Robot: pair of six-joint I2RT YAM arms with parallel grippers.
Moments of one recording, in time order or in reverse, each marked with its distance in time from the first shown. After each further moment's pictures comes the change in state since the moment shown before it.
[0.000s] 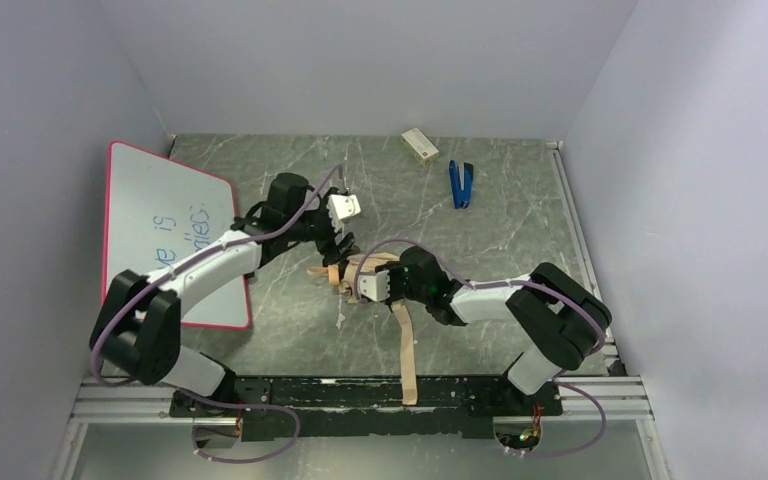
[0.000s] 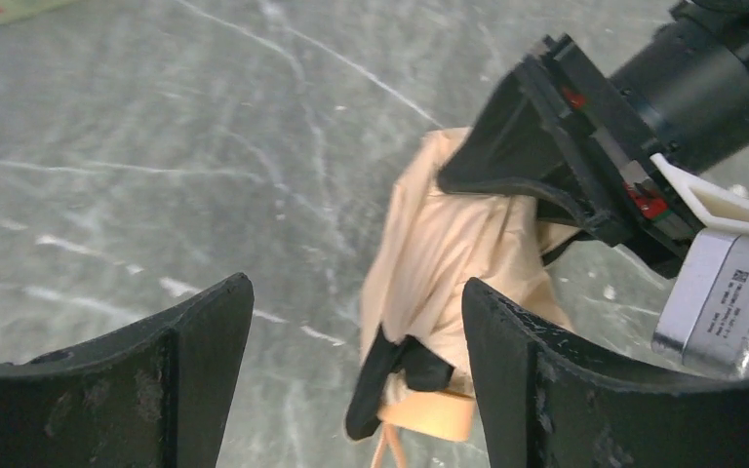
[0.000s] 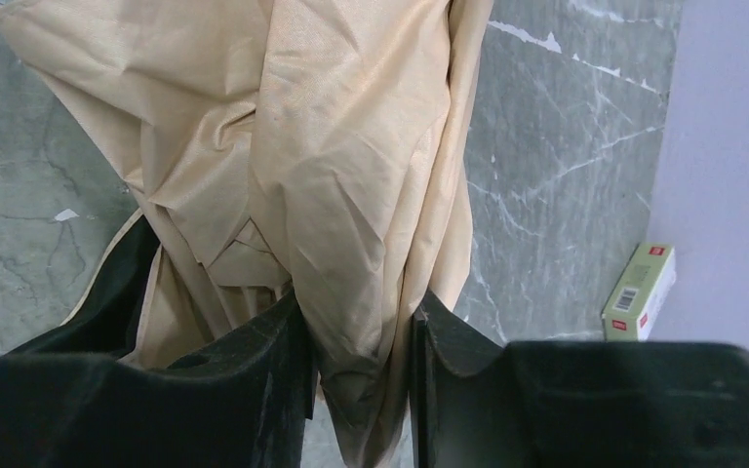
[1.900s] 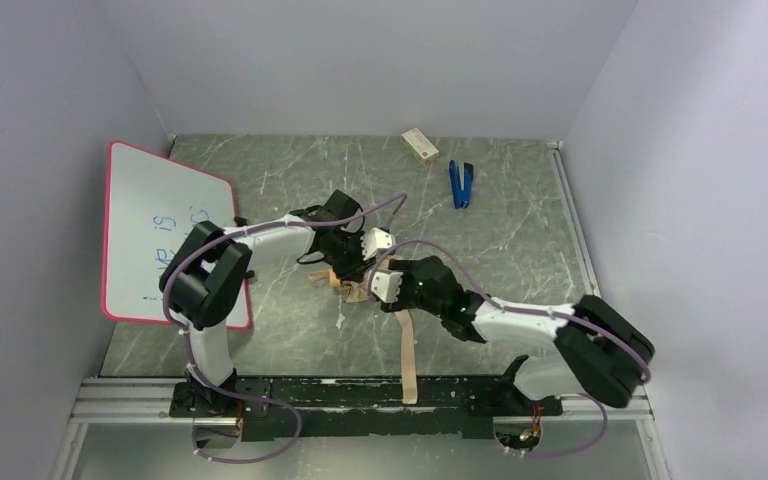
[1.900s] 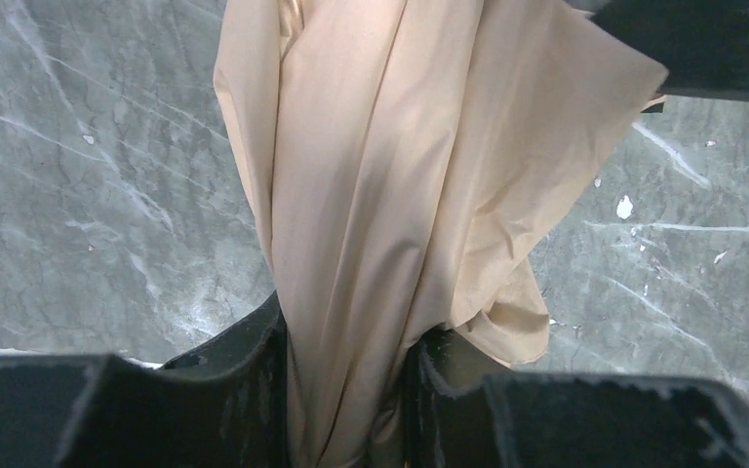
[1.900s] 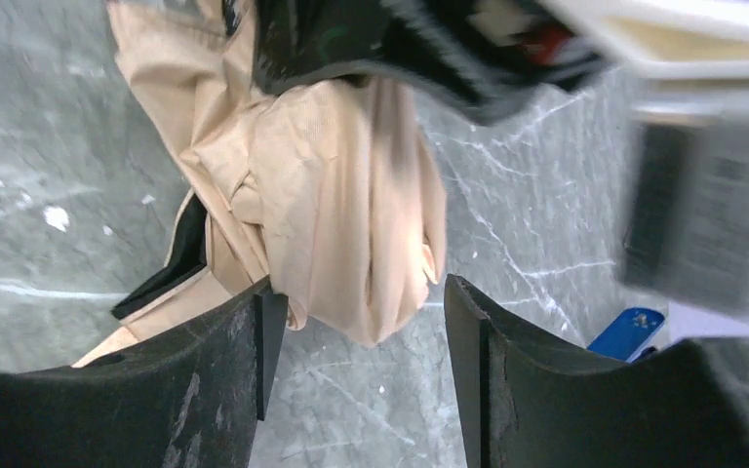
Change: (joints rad) left arm -0.143 0.435 0.241 -0.399 -0.092 0.190; right arm 0.070 -0.225 -0.095 -0.052 0.107 0.189
